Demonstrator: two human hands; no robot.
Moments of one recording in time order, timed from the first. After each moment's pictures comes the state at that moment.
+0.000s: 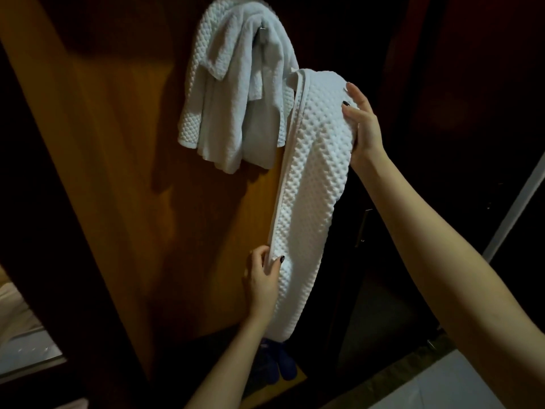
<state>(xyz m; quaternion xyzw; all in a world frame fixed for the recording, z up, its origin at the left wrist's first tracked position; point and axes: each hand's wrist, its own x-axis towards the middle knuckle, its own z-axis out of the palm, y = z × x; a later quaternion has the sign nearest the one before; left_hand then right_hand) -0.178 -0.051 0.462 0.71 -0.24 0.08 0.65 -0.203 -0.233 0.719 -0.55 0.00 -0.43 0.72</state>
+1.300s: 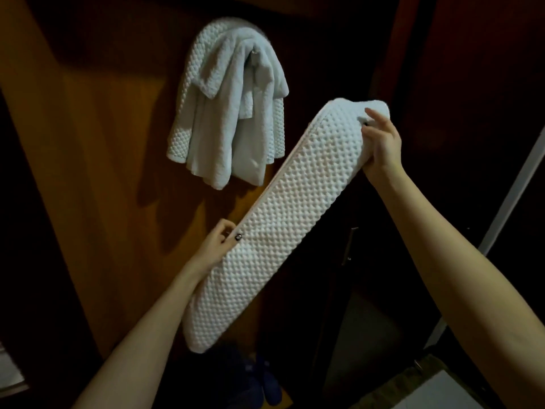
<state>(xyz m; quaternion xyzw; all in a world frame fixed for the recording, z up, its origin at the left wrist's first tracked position) -0.059 -0.024 0.535 0.70 -0.38 -0.14 0.59 -0.233 -0.276 0.737 -0.57 0.10 -0.51 0.63</state>
